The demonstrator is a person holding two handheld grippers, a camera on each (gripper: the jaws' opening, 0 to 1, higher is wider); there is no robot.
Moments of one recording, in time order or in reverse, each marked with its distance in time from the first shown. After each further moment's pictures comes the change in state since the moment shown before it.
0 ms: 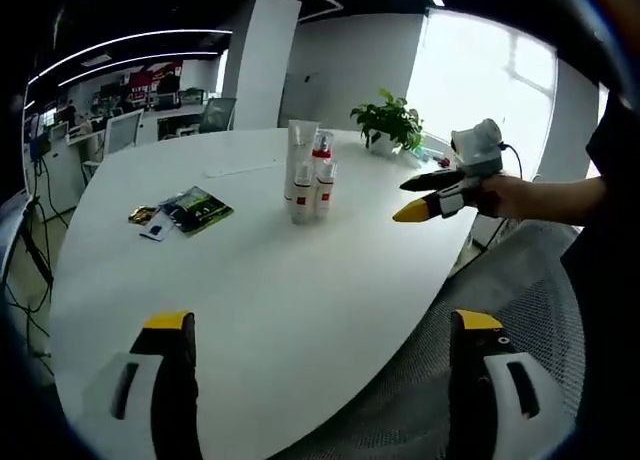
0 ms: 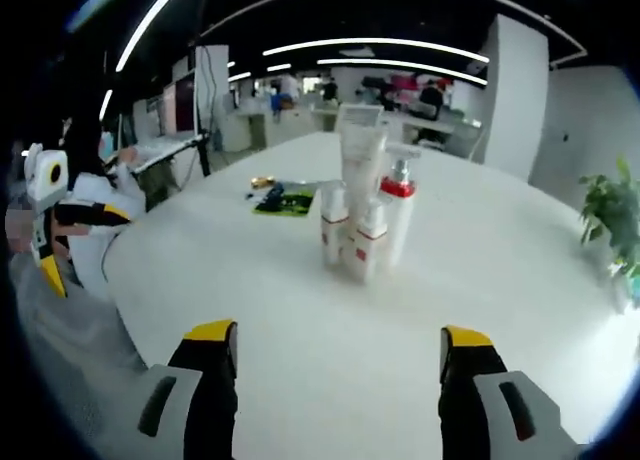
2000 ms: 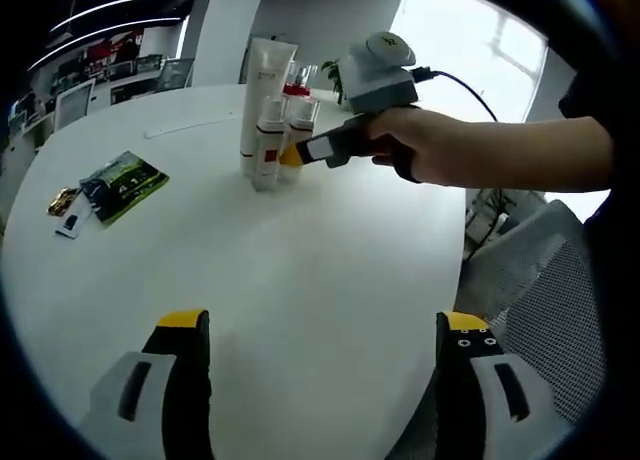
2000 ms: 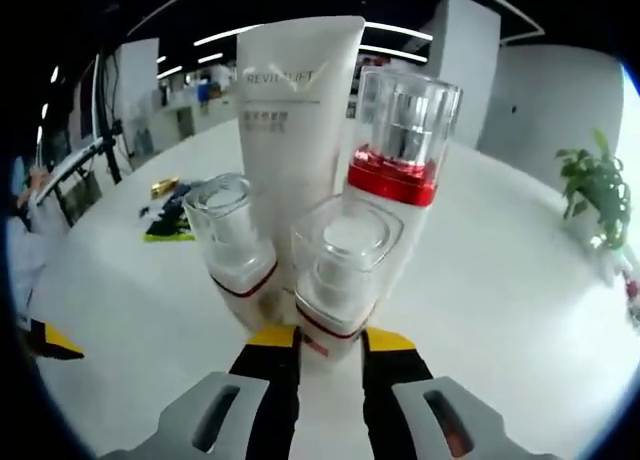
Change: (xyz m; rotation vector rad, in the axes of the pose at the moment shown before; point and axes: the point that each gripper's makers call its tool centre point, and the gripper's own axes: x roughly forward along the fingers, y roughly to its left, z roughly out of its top) left arm 0.126 -0.001 -0.025 0.012 0.191 -0.188; right arm 0.158 -0.054 0.025 0.125 0.082 -0.280
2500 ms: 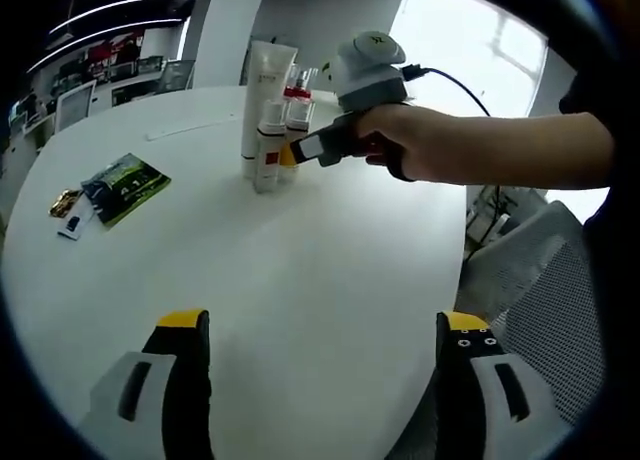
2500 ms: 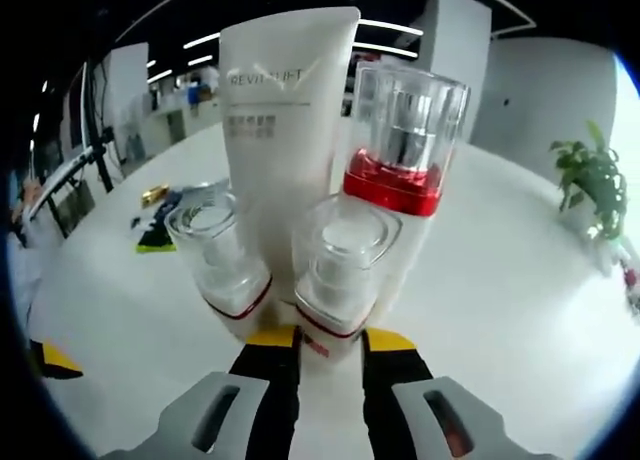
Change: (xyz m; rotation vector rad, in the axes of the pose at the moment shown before) left arm -0.002 0.002 0.001 0.000 -0.003 0.007; right arm 0.005 0.001 0.004 0.045 0.010 -0.040
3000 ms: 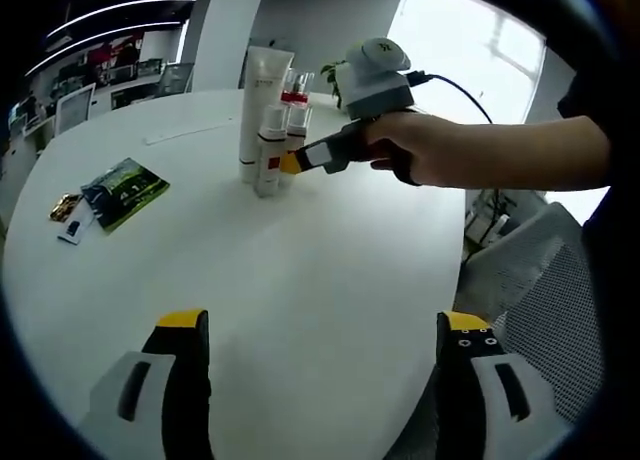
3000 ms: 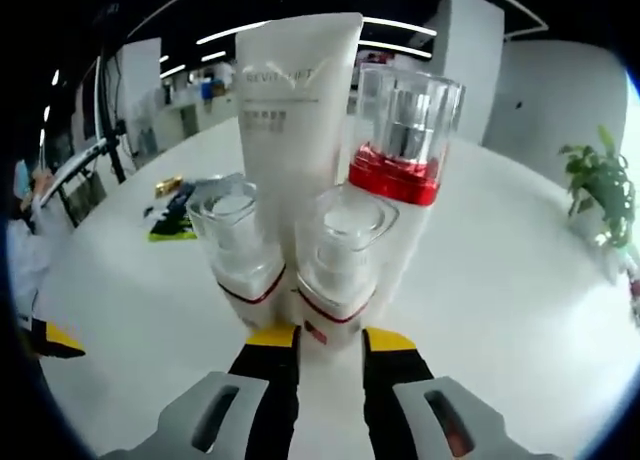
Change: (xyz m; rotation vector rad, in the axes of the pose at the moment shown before) left arm -0.001 -0.003 0.003 0.006 -0.009 0.001; right arm -0.003 0.001 -0.004 -0.033 0.008 0.053
